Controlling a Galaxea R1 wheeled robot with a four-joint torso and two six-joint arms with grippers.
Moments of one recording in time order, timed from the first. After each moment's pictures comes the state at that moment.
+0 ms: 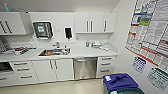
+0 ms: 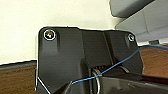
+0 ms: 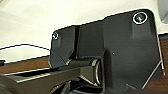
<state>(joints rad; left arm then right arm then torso) 1.51 2.81 -2.39 -0.03 -0.15 0.03 -1.53 2.70 -2.17 0.22 0.08 -0.22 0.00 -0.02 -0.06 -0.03</state>
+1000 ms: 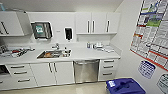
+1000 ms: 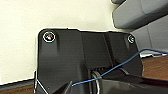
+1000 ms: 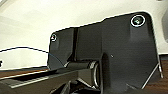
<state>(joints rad) 1.51 2.81 -2.39 -0.03 -0.15 0.03 -1.52 2.71 -2.19 0.22 0.08 -0.22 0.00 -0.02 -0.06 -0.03</state>
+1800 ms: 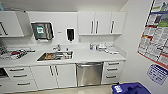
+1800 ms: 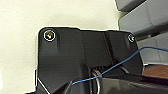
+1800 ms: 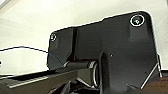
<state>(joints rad) 1.51 2.81 -2.39 -0.03 -0.15 0.03 -1.52 2.71 -2.20 0.22 0.08 -0.22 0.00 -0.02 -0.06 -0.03</state>
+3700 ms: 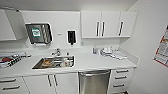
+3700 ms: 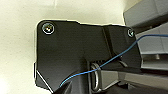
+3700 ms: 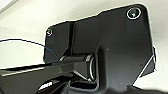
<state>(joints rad) 1.53 2.81 -2.39 -0.03 -0.14 0.03 -1.54 2.73 -2.24 0.22 0.07 -0.22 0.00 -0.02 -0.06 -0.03</state>
